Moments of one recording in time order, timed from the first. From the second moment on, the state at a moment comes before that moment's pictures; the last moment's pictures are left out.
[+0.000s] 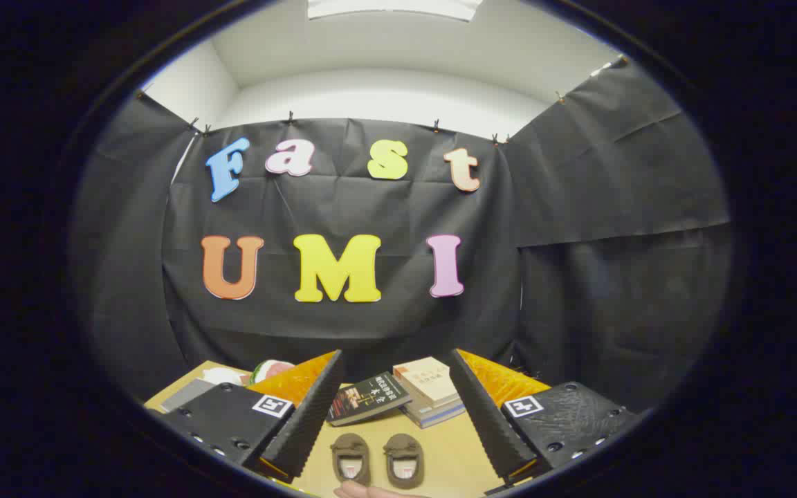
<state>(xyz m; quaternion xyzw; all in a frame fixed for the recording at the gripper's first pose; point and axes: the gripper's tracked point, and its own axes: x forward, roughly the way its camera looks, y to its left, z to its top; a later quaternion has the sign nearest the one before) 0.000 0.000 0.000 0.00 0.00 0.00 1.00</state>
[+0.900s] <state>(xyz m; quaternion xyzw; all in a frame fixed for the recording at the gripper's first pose) 0.049 -0.006 -0.083 -0.02 0.08 0.03 1.00</state>
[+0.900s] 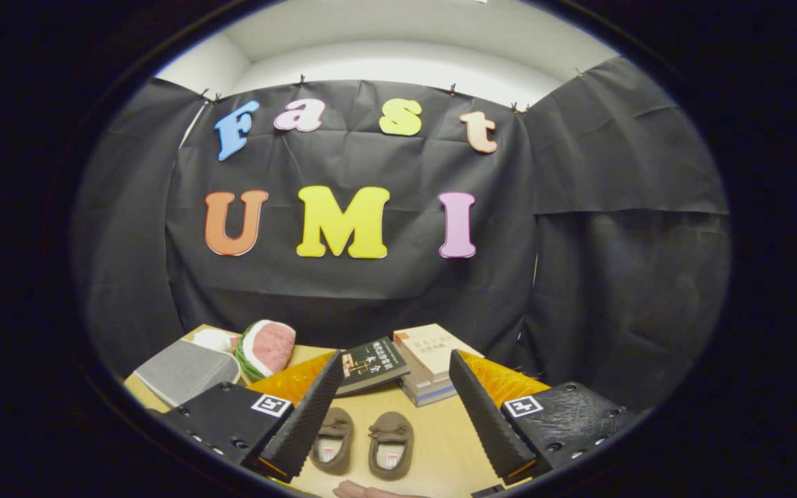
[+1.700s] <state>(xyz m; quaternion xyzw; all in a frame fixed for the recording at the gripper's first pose) 0.121 0.215 -0.253 0.20 0.39 0.27 0.86</state>
